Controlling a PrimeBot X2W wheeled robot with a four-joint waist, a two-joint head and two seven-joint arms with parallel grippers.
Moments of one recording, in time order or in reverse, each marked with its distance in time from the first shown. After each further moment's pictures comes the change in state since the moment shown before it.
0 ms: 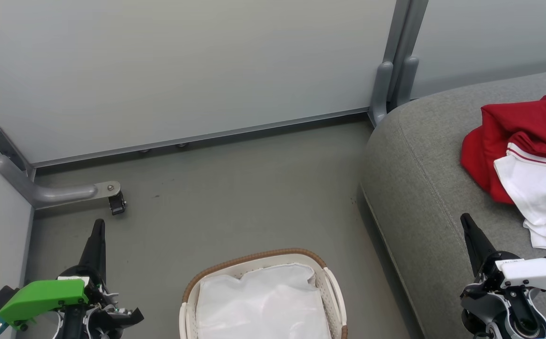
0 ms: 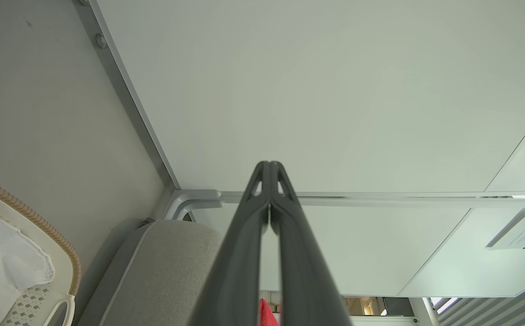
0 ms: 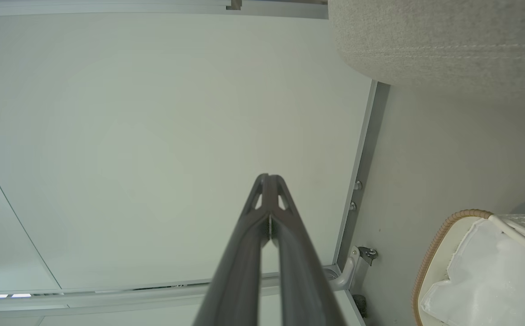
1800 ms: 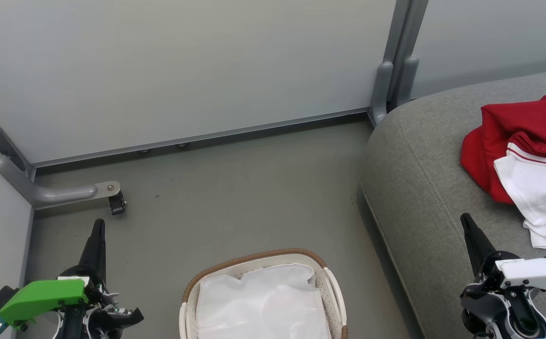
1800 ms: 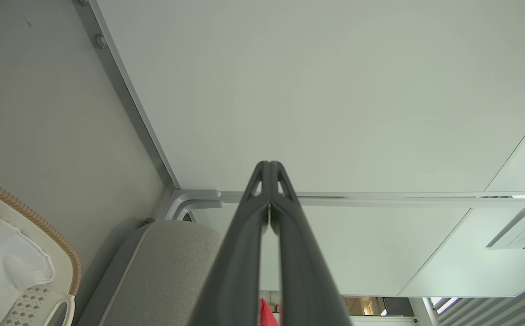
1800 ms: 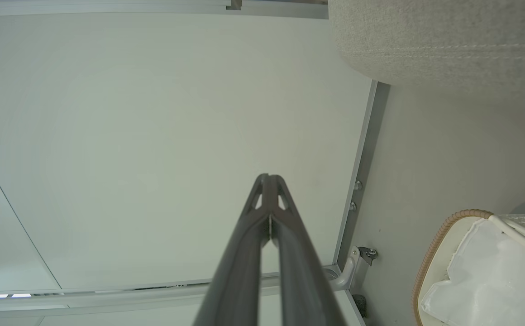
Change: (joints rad) left arm 0.000 0.000 0.000 0.000 0.000 0.000 0.000; right arm 0.000 0.000 0.000 0.000 0.000 0.000 0.000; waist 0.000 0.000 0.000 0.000
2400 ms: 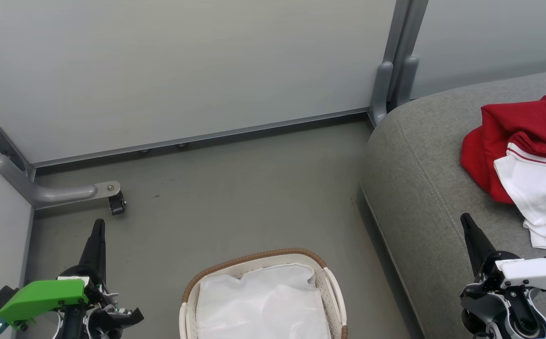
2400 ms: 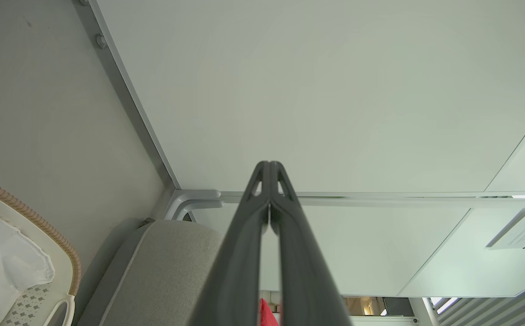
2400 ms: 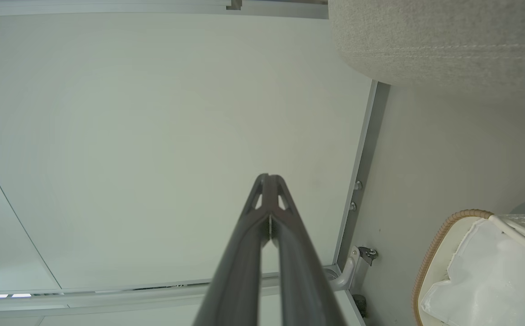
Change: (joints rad) left arm 0.000 0.000 0.000 0.000 0.000 0.000 0.000; right arm 0.000 0.000 0.000 0.000 0.000 0.000 0.000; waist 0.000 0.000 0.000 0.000
